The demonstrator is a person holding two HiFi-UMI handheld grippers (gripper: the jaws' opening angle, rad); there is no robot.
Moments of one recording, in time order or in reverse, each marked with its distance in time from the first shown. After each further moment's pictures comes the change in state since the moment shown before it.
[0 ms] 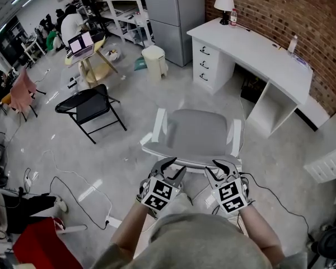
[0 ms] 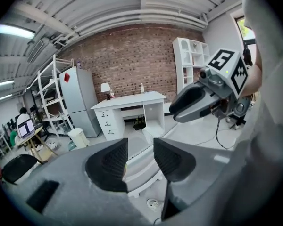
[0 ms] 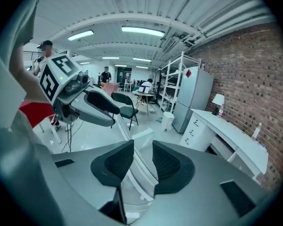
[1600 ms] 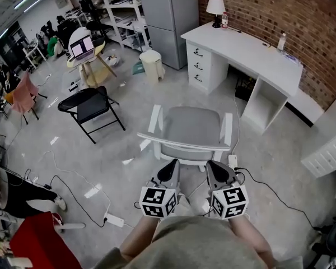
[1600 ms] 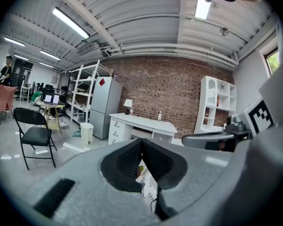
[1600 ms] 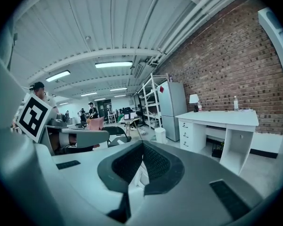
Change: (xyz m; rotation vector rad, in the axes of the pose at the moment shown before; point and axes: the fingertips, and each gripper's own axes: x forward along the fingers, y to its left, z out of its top) left arm -0.081 -0.067 0.045 -0.438 -0.333 0.205; right arm -0.109 0.026 -0.001 0.400 -0.316 -0.129
